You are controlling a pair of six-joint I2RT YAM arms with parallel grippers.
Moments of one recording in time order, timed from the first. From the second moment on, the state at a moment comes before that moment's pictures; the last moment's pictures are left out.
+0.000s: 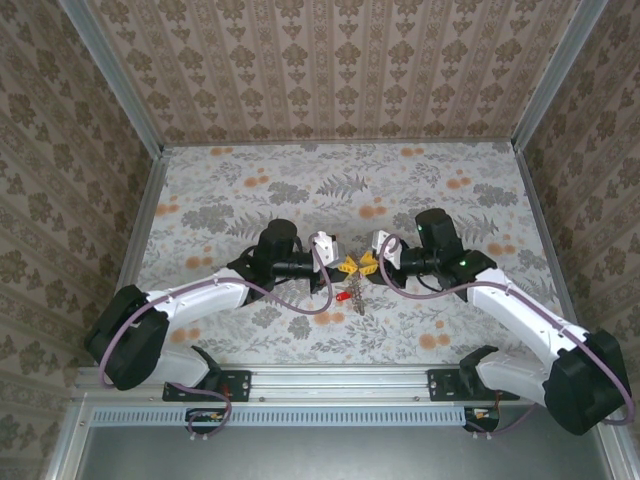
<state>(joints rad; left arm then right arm) -0.80 1.37 0.69 0.30 0.73 0.31 0.43 1.13 0.74 -0.29 -0.71 -0.59</state>
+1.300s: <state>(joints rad) -0.82 1.37 0.82 0.01 0.62 0.48 0.54 1.20 0.98 -0.64 -0.52 -0.66</state>
